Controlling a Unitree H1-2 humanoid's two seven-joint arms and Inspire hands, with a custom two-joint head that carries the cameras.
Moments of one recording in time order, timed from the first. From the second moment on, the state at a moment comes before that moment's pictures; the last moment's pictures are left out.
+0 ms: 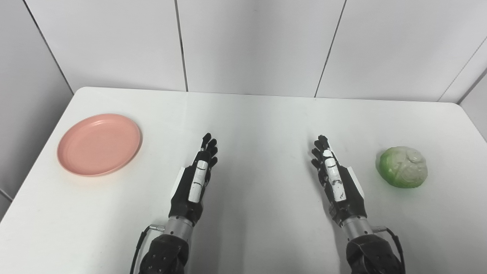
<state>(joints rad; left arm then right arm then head) -0.08 -0.09 -0.13 0.02 -0.02 -0.01 -0.08 -0.08 -0.06 -0.01 -0.14 0.12 0.13 0.10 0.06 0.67</state>
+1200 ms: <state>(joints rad) -0.44 0.10 0.26 0.19 -0.20 -0.05 0.05 -0.11 -0.11 -0.10 0.01 0.22 0.00 0.16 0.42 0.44</state>
